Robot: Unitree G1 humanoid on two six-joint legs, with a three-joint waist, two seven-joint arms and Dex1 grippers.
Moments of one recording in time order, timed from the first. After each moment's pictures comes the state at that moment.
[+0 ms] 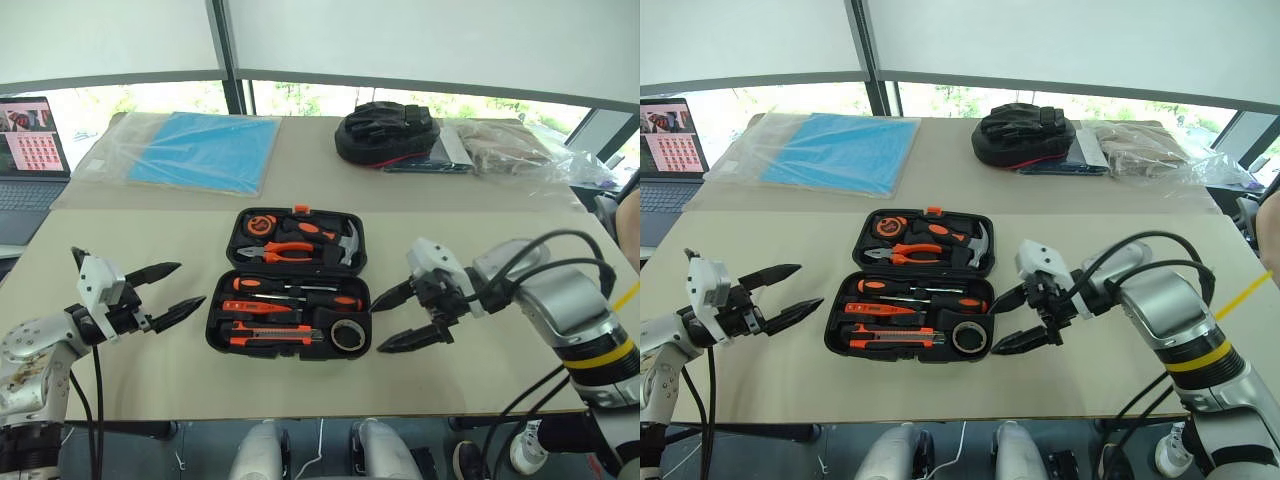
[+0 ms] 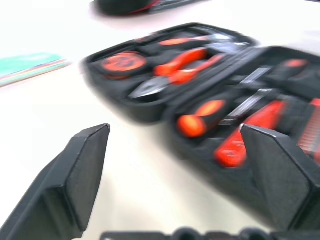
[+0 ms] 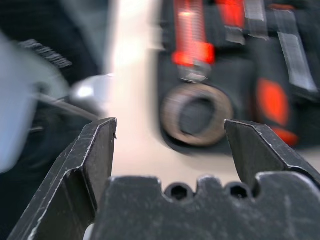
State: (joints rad) left arm -0.12 0.72 0.34 0.20 -0.47 0.14 -0.96; right arm -0.56 -0.75 0.21 -0.04 0.33 0.55 1.23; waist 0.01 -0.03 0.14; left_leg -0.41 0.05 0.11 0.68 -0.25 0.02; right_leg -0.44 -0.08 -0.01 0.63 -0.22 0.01
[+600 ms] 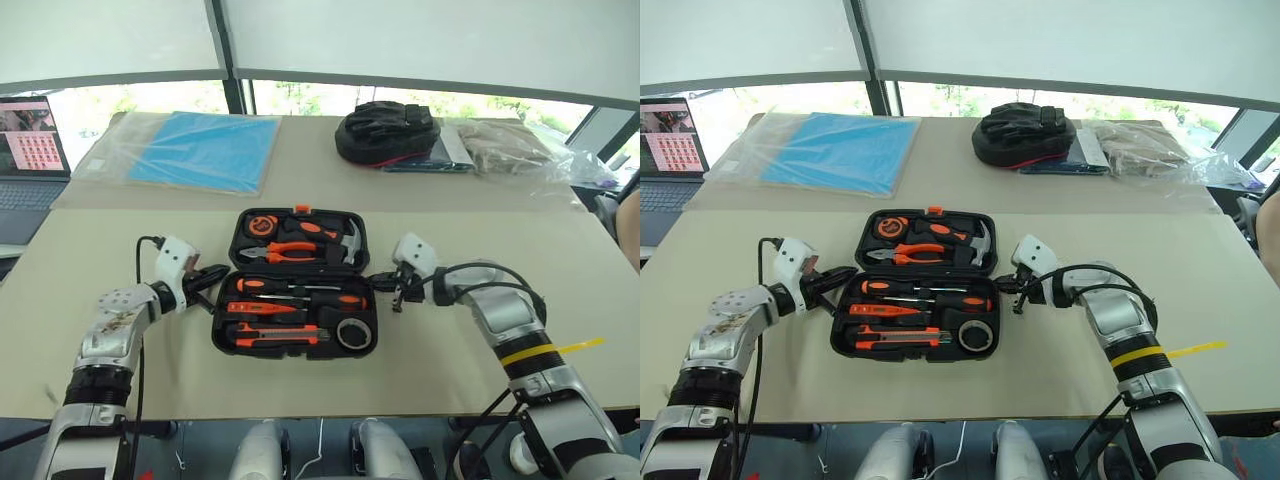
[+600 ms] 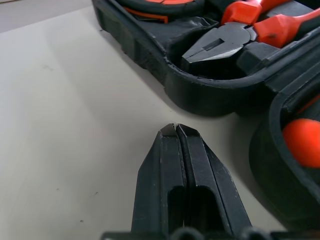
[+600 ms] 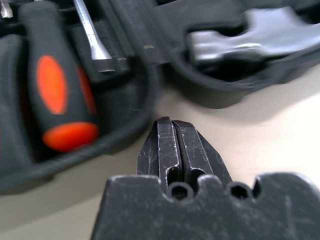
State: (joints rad) left arm -0.37 0.62 0.06 0.34 -0.27 0.25 -0.88; right arm -0.57 -0.53 0.24 0.27 0.12 0.33 1.03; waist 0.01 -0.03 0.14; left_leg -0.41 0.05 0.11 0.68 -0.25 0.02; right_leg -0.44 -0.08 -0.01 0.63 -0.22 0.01
